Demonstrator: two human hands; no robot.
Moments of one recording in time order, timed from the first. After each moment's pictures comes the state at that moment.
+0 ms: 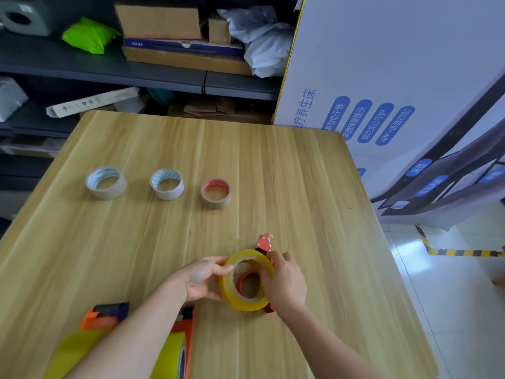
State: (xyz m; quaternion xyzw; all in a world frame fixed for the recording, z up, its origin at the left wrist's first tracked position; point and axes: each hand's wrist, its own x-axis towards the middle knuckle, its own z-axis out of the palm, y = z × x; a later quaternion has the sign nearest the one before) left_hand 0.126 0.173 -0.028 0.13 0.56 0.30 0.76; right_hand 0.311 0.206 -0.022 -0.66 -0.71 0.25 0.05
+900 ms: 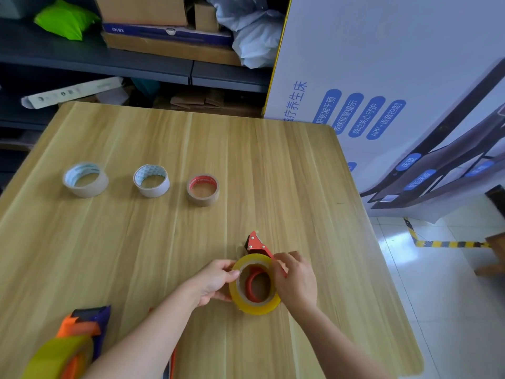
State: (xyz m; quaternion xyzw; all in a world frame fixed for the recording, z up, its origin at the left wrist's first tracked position) left_hand 0.173 0.190 -0.049 0.20 0.63 0.26 0.71; right_hand 0.356 0.220 -0.031 -0.68 -0.68 0.25 0.11
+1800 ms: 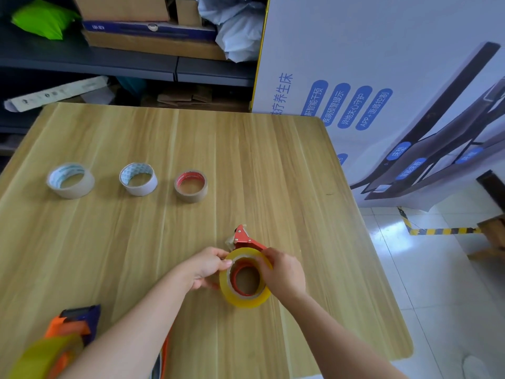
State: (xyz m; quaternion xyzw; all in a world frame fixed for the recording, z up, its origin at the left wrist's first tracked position) left_hand 0.175 0.208 -0.038 0.24 0.66 0.20 0.69; right_hand 0.363 0.226 -0.029 -0.64 -0.71 0.27 0.08
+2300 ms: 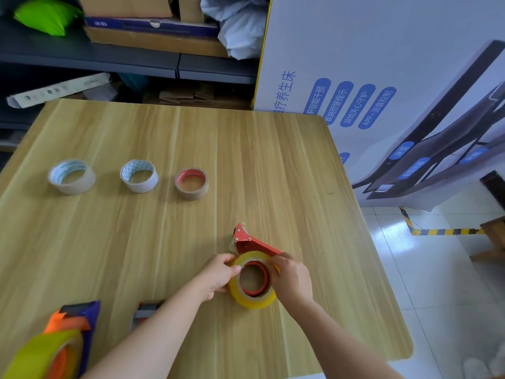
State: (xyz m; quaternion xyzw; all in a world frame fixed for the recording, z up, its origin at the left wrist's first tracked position) left_hand 0.209 0.196 -0.061 0.25 0.70 0.22 0.63; right_hand 0.380 0.218 -0.036 -0.63 -0.74 0.24 0.07
